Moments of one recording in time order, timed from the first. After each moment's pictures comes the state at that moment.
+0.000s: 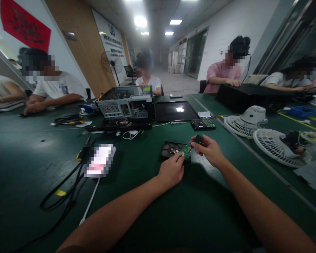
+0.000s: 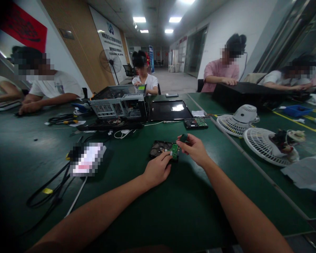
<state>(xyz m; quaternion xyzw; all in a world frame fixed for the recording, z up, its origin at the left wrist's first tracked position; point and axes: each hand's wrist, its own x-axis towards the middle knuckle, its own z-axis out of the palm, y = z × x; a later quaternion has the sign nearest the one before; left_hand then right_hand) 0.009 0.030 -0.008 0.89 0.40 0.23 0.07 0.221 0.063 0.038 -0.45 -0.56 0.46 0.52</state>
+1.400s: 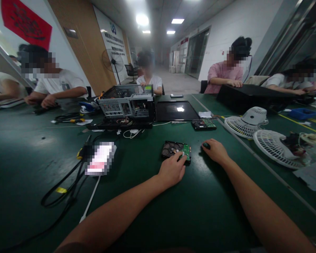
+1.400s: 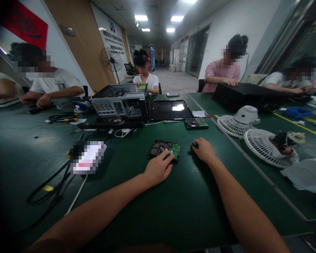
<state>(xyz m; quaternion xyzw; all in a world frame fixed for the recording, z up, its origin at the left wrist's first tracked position) 0.006 0.029 -0.005 0.89 0.40 0.20 0.05 0.299 0.101 -0.010 -0.66 -0.74 -0.01 0.14</state>
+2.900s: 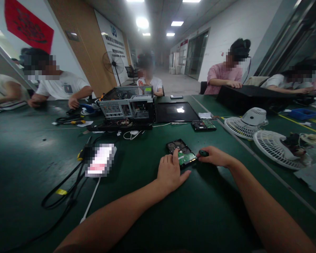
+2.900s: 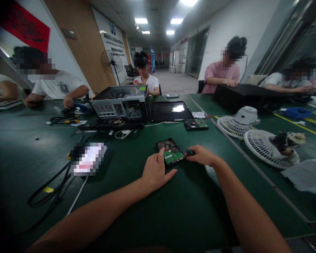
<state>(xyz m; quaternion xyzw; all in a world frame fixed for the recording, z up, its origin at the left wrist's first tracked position) 0.009 0.013 0.001 0.83 0.52 0.21 0.04 0.274 0.071 0.038 -0.54 -0.75 0.35 0.11</state>
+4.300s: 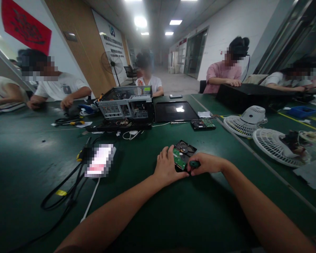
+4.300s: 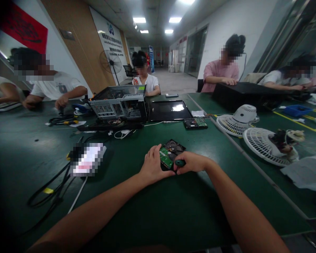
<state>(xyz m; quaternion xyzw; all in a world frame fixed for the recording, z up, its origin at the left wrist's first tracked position) -0.001 0.033 -0.009 0.80 0.53 0.24 0.14 0.238 0.056 0.046 -0.39 -0.81 0.44 0.04</state>
